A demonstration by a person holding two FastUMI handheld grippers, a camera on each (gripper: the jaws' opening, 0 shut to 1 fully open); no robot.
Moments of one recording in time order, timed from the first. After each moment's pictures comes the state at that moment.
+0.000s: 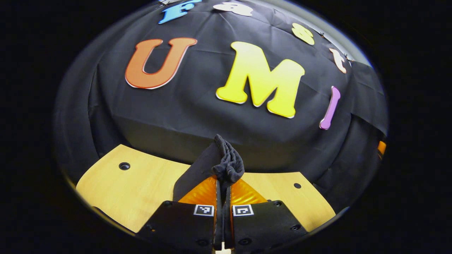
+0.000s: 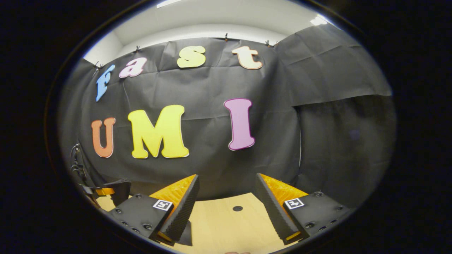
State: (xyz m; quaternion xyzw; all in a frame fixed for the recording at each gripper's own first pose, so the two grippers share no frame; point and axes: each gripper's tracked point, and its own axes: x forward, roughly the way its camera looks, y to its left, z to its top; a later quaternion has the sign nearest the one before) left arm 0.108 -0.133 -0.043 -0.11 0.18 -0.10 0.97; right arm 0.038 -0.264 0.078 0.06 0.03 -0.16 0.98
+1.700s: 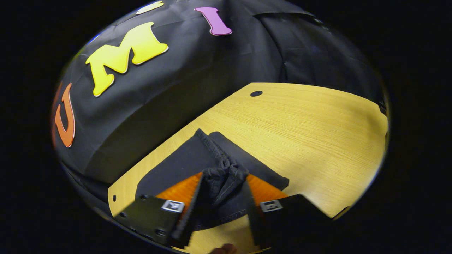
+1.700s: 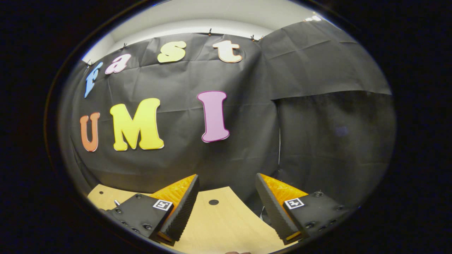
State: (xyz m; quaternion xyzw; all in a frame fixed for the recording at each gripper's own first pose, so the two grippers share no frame) left arm 0.025 -0.297 -0.219 0.27 0.24 -0.27 0.89; right arm 0.003 -0.338 0.053 0.06 0.06 -0.21 0.97
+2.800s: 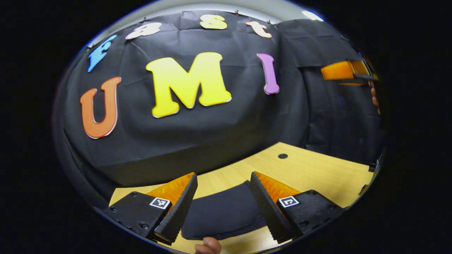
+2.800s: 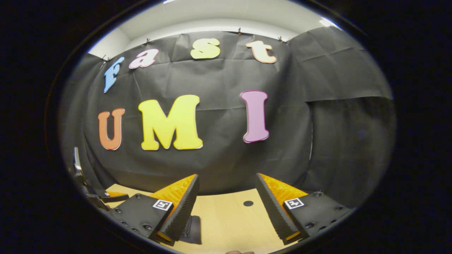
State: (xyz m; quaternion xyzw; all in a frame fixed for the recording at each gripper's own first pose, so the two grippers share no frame) left arm 0.050 -0.186 -0.015 0.09 0.11 -0.20 0.97; right arm 0.072 -0.176 0.058 0.05 0.06 -0.11 0.99
